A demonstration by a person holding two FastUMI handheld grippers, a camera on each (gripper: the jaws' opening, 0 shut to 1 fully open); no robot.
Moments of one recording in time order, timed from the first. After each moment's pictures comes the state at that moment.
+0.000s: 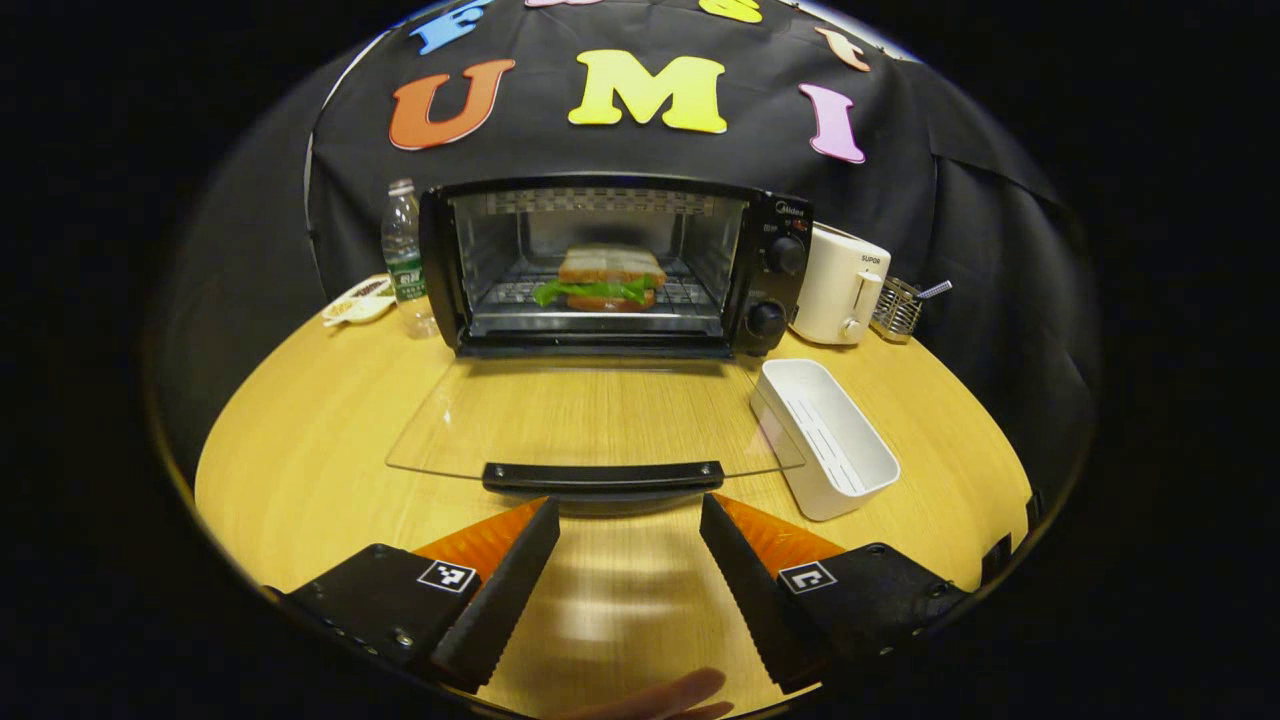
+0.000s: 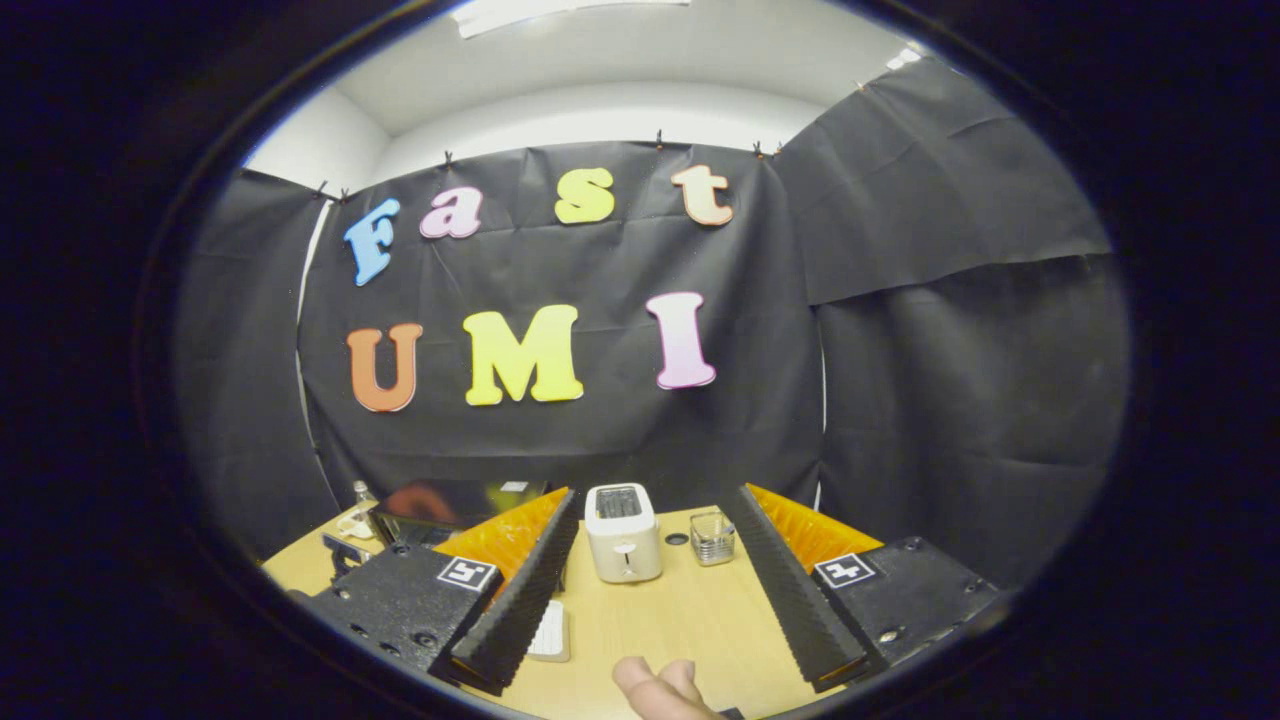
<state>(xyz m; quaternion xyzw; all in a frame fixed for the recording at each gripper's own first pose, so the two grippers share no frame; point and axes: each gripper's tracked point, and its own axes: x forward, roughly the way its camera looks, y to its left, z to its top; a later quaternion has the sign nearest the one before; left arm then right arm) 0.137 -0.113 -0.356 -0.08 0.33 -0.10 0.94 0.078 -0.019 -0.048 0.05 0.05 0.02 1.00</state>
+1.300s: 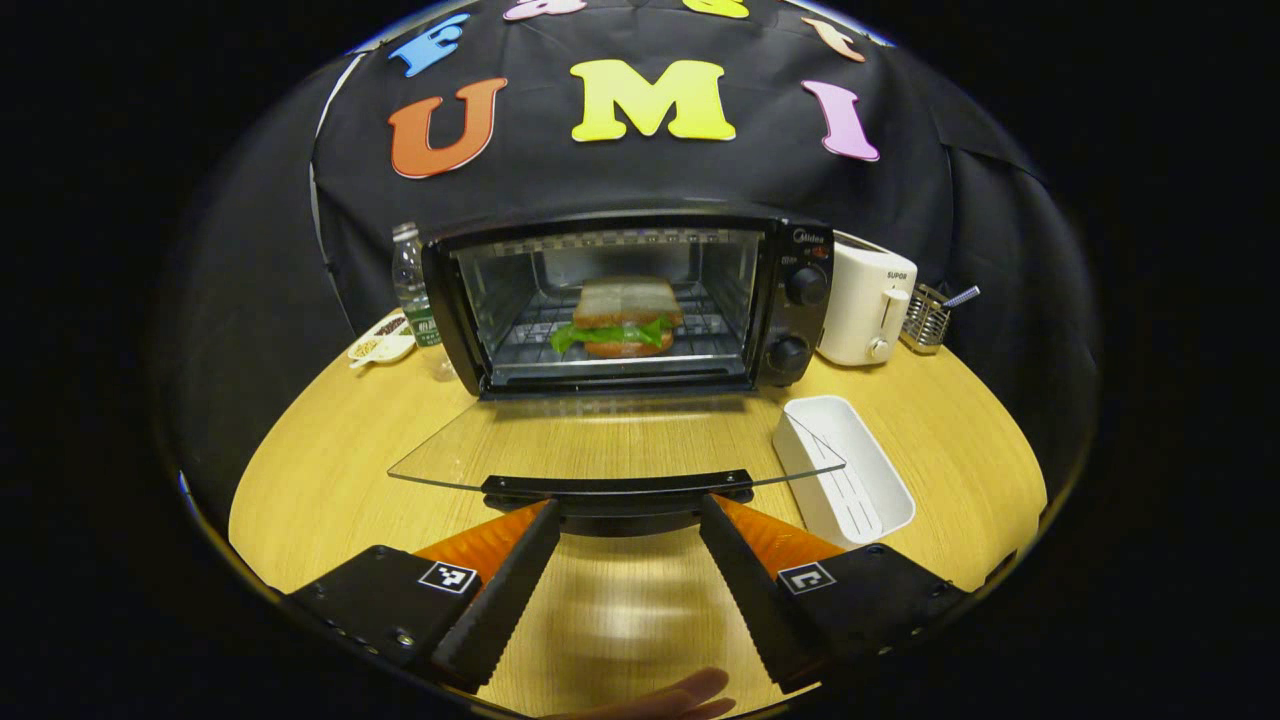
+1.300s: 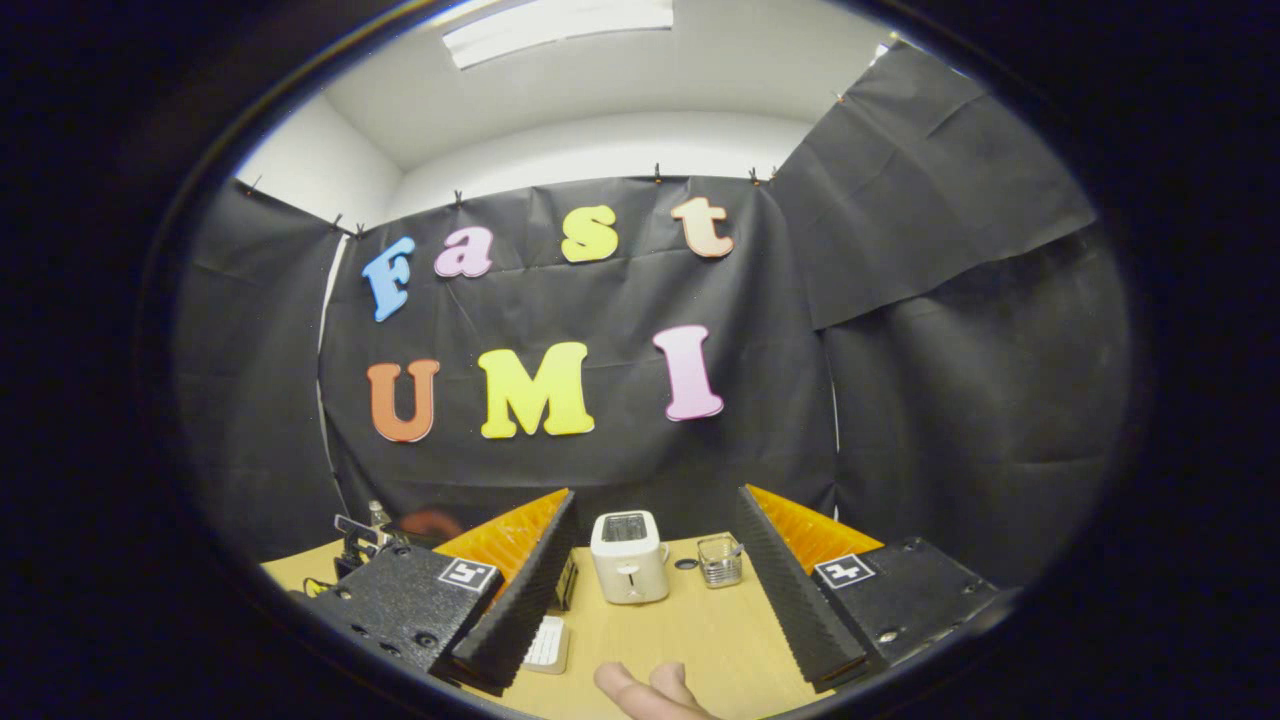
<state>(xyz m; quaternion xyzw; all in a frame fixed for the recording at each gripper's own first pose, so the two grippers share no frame) 0.171 -0.098 -0.311 -0.03 0.30 -0.06 0.95 0.075 -0.045 -0.052 0.07 0.00 0.04 1.00</state>
